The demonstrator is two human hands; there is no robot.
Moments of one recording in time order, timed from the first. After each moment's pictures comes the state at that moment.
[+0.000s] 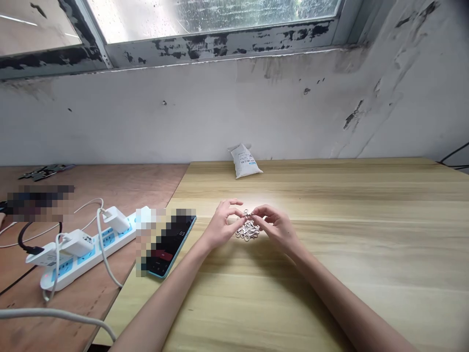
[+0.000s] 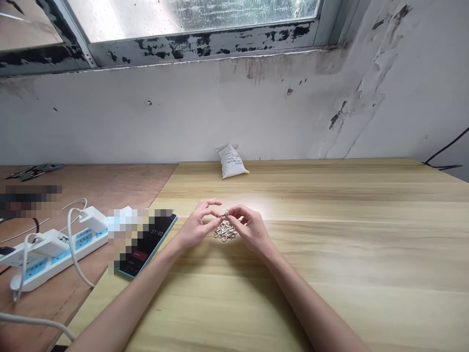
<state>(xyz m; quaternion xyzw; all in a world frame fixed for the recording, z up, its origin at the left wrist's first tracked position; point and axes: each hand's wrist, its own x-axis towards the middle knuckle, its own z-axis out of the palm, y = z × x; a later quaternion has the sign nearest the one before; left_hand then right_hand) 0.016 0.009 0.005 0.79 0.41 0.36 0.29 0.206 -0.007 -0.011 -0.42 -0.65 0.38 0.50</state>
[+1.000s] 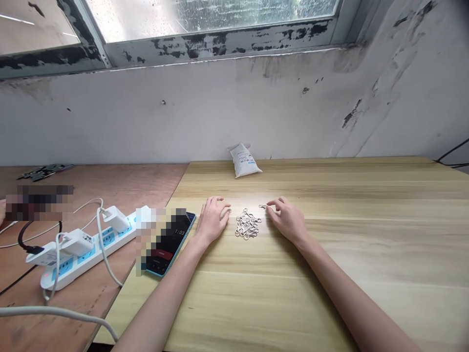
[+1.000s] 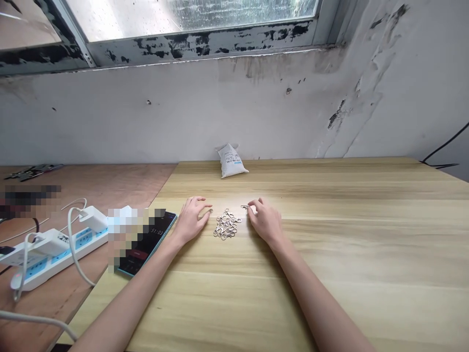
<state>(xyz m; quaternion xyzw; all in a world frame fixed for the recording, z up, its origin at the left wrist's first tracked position) -0.003 0.031 -0.020 0.81 0.52 0.27 0.04 0.244 0.017 -0.030 -0.66 -0.70 0.04 0.28</state>
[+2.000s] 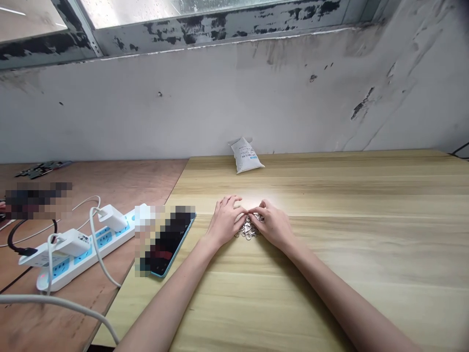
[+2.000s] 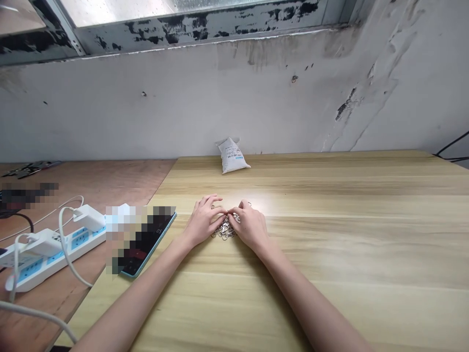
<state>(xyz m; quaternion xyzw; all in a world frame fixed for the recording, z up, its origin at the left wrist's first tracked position) 0.023 0.023 -0.021 0.87 0.44 0.23 0.02 0.201 0.005 -0.031 -0.60 -0.75 0.08 0.26</state>
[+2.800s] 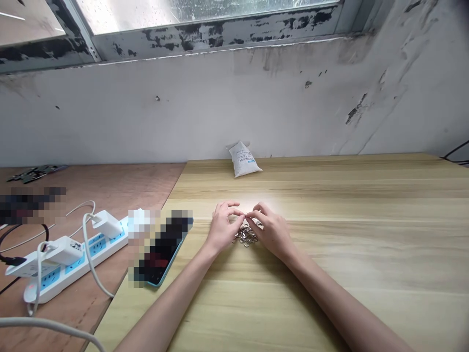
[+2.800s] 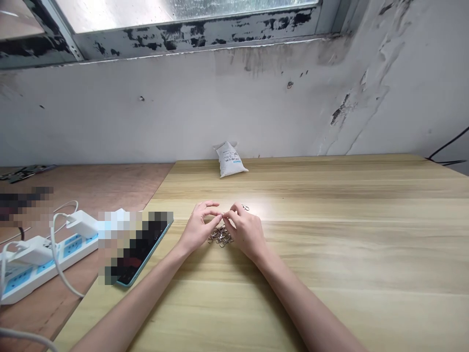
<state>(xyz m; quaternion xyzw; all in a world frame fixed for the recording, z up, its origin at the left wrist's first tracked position) 0.034 0.016 -0.014 0.72 0.51 0.39 0.25 0.200 0.001 -0.028 -0.50 -0.79 -0.01 0.35</state>
